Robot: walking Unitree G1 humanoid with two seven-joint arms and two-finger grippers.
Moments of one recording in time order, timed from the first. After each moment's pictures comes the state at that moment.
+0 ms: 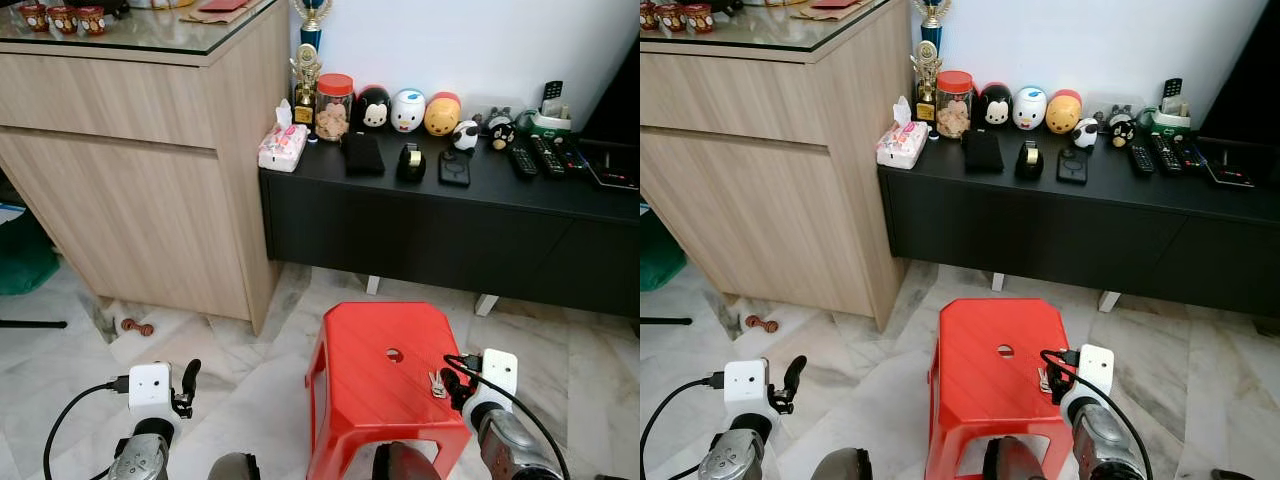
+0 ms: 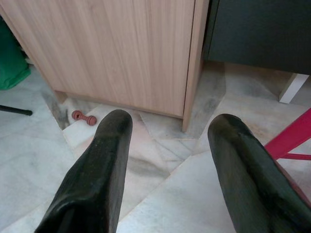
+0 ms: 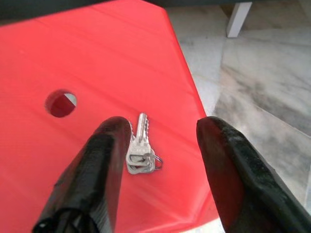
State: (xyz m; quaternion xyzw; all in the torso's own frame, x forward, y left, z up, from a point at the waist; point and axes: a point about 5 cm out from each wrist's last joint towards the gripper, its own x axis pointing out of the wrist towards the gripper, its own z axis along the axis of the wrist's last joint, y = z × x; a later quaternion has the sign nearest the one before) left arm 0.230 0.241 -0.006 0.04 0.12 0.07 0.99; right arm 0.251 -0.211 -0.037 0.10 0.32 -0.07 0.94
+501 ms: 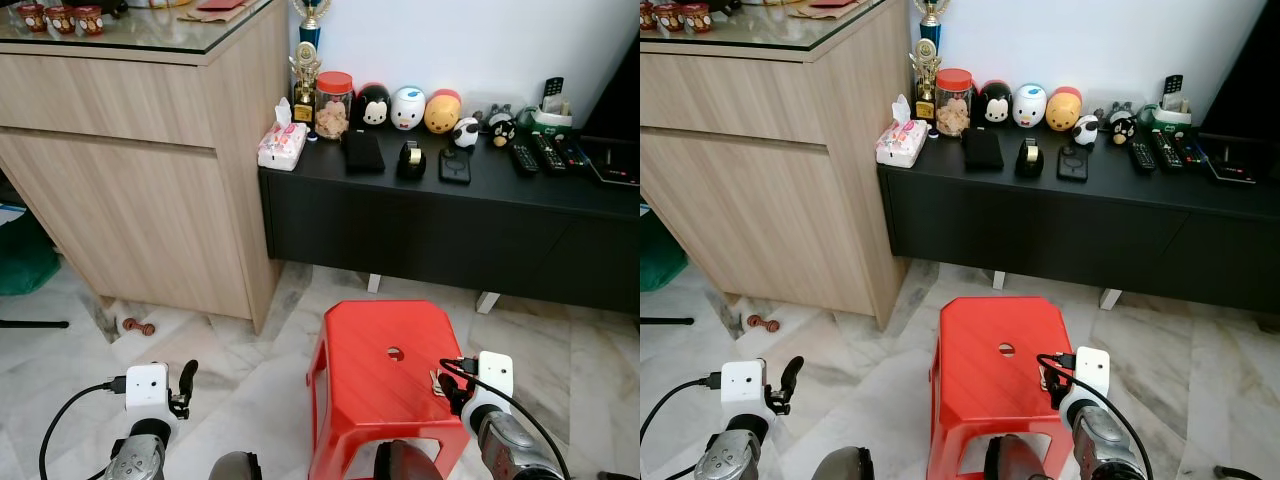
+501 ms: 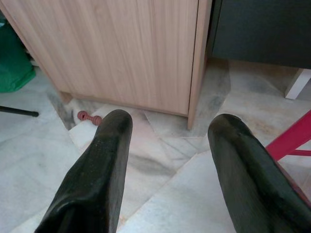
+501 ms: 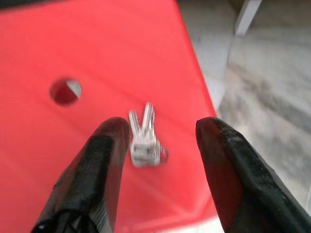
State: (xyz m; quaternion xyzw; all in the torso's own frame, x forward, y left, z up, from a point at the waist) left arm 0.229 0.246 -0.005 0.05 0.12 0.07 0.99; right arm 0.252 -0.210 -0.036 0.08 0.32 -0.05 0.94
